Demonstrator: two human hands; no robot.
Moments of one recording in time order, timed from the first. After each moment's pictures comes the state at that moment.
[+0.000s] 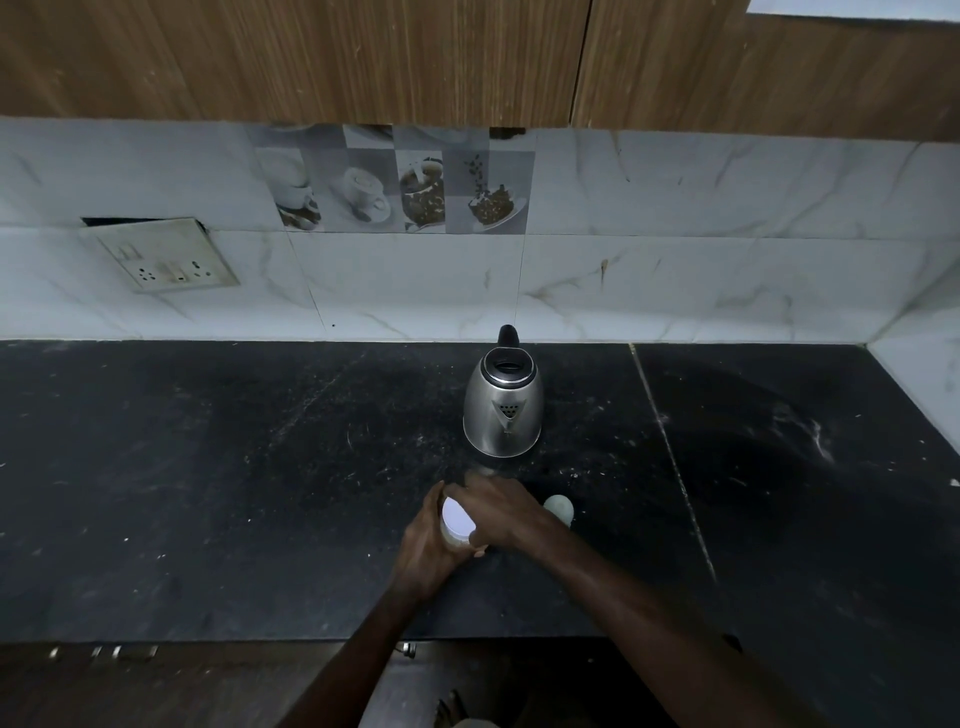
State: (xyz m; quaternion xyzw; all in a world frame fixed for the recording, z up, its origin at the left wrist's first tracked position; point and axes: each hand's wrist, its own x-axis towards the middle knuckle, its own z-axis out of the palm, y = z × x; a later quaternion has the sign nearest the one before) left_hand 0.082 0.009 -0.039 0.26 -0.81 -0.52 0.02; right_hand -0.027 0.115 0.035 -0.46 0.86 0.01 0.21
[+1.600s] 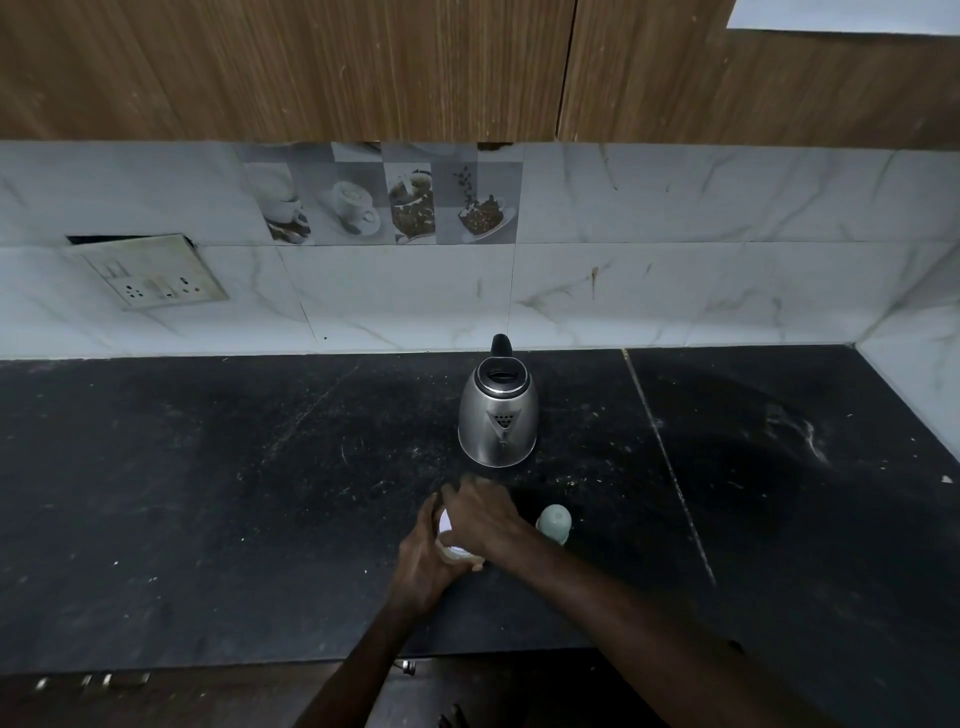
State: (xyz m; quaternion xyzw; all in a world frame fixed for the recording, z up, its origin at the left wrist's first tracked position) left_hand 0.079 0.003 -0.050 0.24 -0.83 -0.51 0.02; right_hand -0.022 0.087 0.021 -0.39 0.91 0.03 0.16
